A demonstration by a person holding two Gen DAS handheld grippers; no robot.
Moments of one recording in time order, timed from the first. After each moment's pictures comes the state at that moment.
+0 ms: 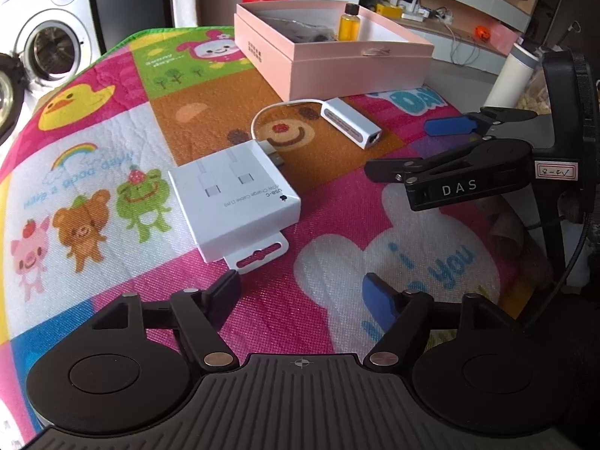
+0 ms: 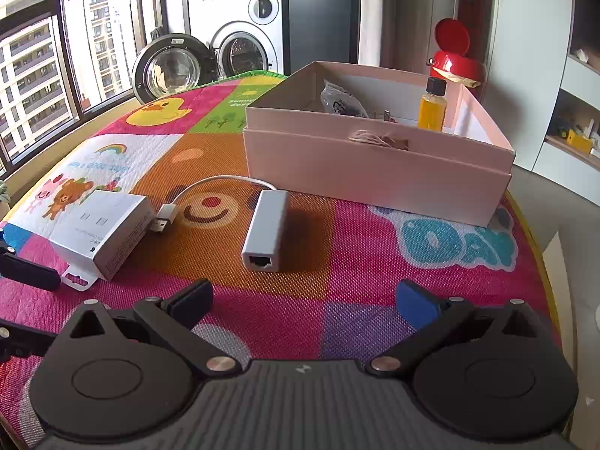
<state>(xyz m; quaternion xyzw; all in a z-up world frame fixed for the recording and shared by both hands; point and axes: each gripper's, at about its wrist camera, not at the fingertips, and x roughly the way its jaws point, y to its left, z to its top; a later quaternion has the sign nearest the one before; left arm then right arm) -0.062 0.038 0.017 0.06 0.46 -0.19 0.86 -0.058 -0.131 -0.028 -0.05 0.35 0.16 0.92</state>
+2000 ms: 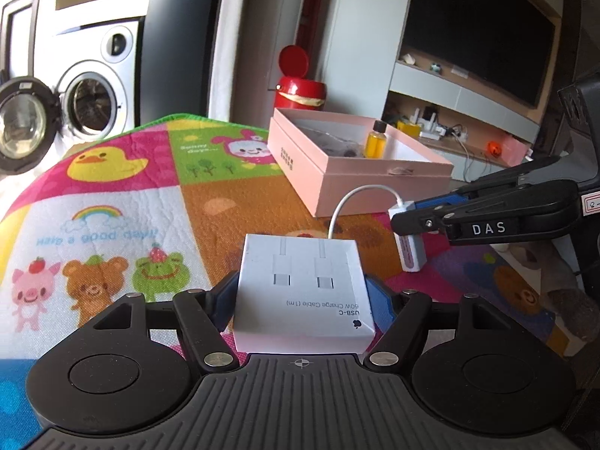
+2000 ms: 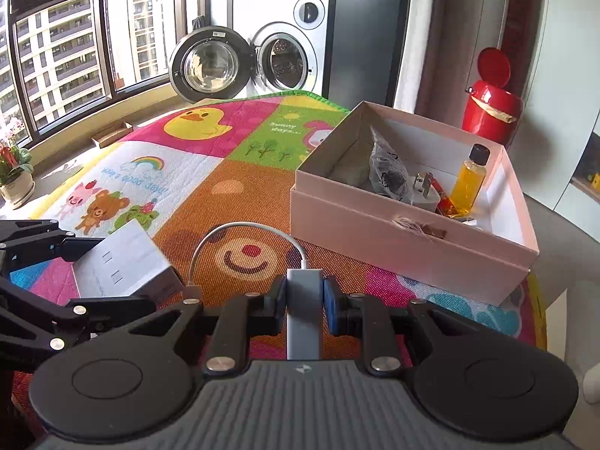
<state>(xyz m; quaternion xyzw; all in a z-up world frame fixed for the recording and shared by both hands) -0.067 0.053 0.024 -0.02 0.29 -0.17 0.94 -0.052 -0.106 0.023 -0.10 0.33 0.22 0.91</state>
